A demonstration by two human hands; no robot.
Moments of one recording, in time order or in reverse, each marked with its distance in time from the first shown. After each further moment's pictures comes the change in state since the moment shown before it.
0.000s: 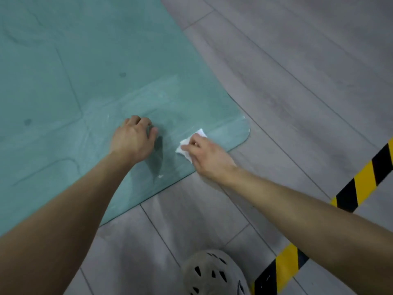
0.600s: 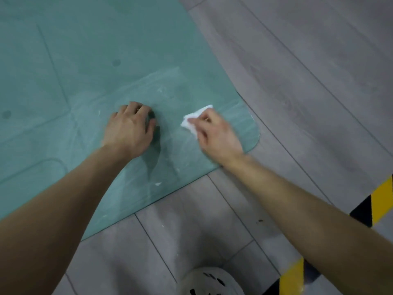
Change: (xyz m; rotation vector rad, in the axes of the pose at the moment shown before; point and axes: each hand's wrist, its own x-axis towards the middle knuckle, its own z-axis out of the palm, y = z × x) left_hand 0.030 -0.004 -0.002 0.060 0.063 0.126; right_hand 0.050 0.036 -0.005 0.061 0.168 0.113
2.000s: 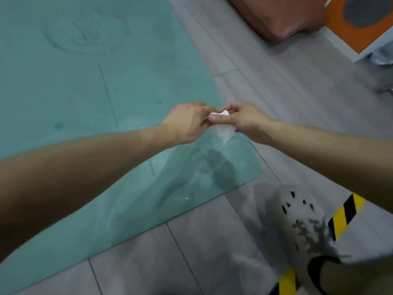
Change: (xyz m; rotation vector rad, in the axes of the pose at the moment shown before) left_hand 0.011 0.013 -0.126 -0.327 0.119 0.457; right_hand 0.113 -0.113 -0.134 0.578 -0.214 0.637
